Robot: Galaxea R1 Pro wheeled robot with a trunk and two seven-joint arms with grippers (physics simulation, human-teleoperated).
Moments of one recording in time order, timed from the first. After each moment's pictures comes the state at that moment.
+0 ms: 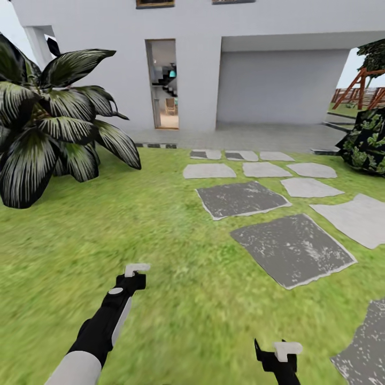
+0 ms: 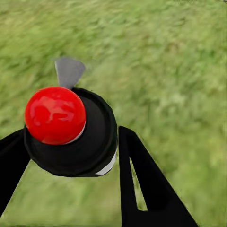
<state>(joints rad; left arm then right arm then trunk) -0.53 -0.07 0.03 -0.90 -0.05 0.31 0.09 -0.40 -0.06 -0.01 -0.18 0.00 -0.60 -0.01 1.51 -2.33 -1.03</state>
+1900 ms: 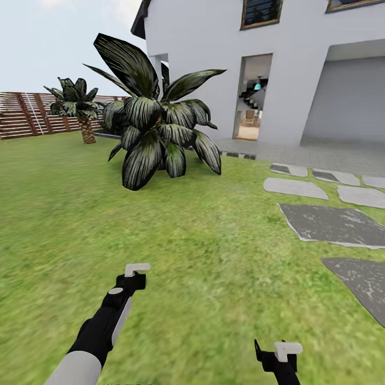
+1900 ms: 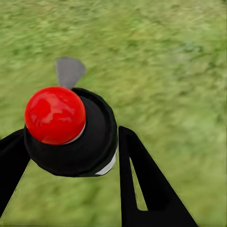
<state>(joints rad) -0.53 -0.07 0.03 -0.90 -0.05 0.31 0.09 -0.40 -0.06 -0.01 -0.18 0.00 -0.60 -0.01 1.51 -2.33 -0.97</state>
